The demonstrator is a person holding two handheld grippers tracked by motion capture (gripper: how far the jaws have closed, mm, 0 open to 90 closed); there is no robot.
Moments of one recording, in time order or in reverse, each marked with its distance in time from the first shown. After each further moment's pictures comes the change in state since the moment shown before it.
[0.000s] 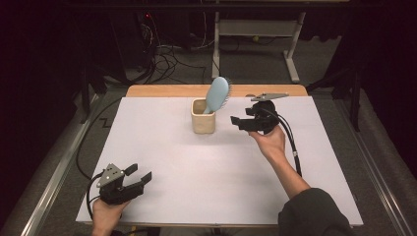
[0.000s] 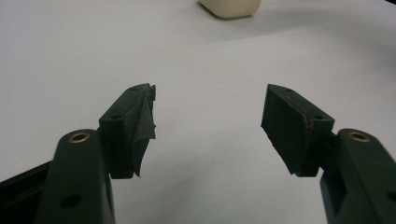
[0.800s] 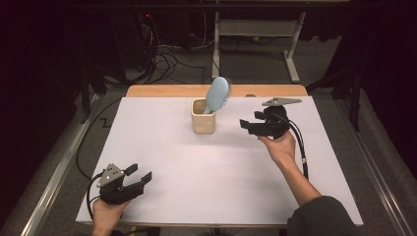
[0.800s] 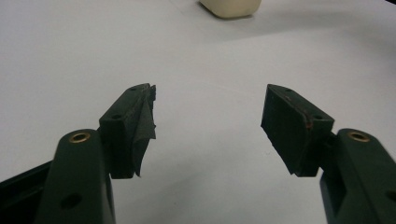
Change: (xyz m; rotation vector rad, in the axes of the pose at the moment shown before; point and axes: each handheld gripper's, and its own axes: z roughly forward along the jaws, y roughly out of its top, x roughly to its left) left arm 0.000 0.000 0.000 0.001 0.000 -0.001; right arm -0.010 -0.016 -0.022 -0.025 -0.015 0.015
